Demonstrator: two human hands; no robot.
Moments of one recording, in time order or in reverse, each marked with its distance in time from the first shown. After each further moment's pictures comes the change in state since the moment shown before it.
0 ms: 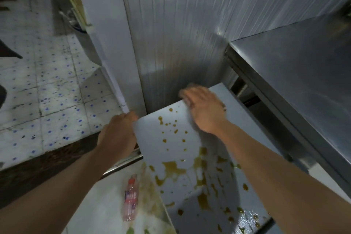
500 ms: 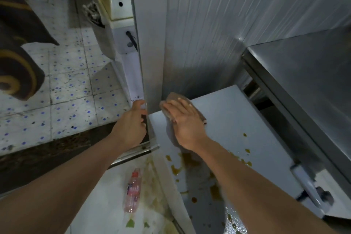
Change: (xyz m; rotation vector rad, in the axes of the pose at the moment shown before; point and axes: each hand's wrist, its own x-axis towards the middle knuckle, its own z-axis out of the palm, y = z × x) left_hand -0.009 -0.023 -0.011 -0.300 -0.037 0.024; right_hand -0.025 -0.107 0.015 0.126 -0.052 -0.117
